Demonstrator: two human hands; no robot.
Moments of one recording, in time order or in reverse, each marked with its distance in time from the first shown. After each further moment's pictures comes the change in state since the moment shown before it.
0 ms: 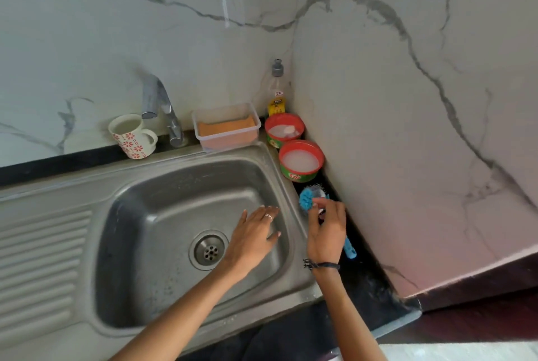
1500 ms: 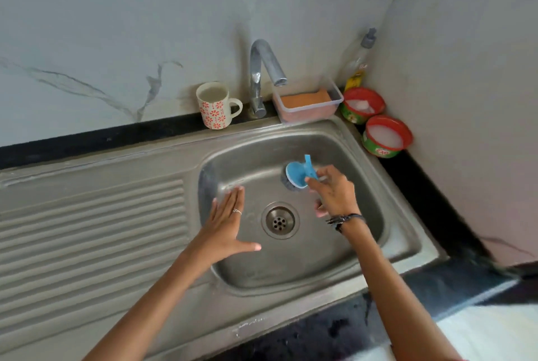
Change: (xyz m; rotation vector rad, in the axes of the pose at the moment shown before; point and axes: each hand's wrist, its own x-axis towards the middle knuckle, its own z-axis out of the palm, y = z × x) left_hand -0.130 -0.236 -0.089 -0.073 -0.252 -0.063; right_hand -0.060 -0.155 0.116 0.081 -0.613 0.441
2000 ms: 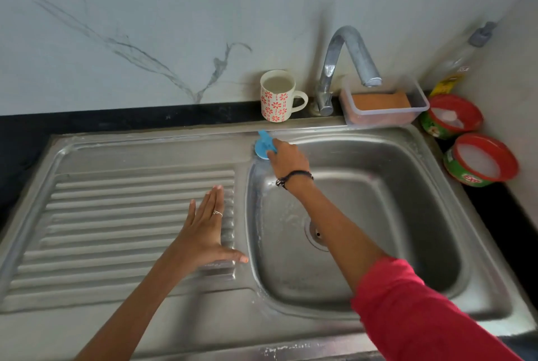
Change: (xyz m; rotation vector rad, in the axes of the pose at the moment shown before) left_hand -0.043 -0.091 -0.018 0.004 -0.064 -0.275; right_hand 0.077 -0.067 0.184 -0.664 -0.274 -0.312
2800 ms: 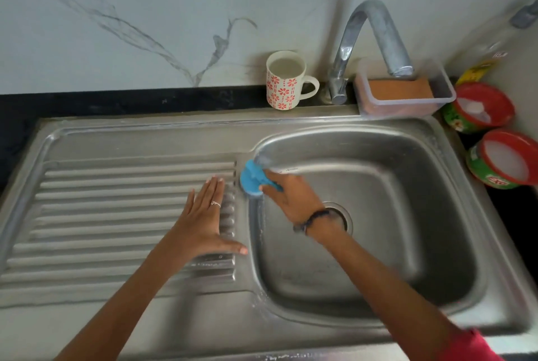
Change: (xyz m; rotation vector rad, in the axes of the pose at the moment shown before) left_hand 0.023 -0.012 -0.001 0.011 -0.003 -0.028; right_hand -0.055 0.026 0.015 0.196 -0.213 -0.222
